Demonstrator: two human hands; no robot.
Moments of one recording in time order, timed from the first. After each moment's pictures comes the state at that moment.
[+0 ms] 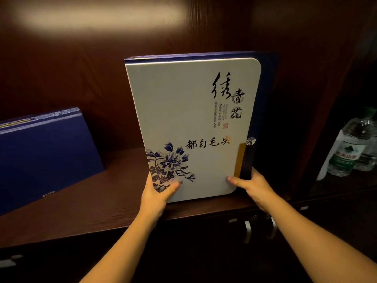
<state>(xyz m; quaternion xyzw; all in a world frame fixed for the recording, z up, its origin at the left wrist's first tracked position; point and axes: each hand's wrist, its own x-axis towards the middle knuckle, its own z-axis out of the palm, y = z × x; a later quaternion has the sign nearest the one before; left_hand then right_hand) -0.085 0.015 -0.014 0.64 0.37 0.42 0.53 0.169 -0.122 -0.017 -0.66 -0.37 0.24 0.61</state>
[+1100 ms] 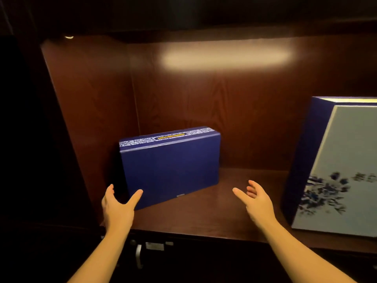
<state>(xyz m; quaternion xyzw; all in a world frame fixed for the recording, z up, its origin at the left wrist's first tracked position) -0.517 0.170 0.026 0.51 0.60 0.55 0.27 -0.167 0.071 0.016 -0.69 -0.35 0.21 0.60</state>
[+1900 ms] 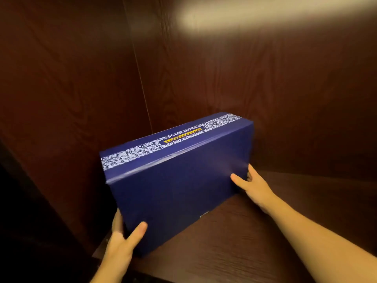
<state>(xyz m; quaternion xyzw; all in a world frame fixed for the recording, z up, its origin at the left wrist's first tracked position) -0.529 0.239 -0.043 0.52 0.46 0.57 0.45 -0.152 0.281 -0.009 -0.56 -0.49 0.40 0.54</state>
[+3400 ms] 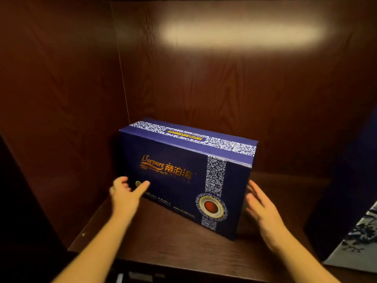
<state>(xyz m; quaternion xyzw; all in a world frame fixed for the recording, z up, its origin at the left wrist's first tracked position) -0.453 0.301 -0.006 0.50 0.59 0.54 0.32 -0.148 0.122 0.006 -0.54 -0.41 0.35 0.64</state>
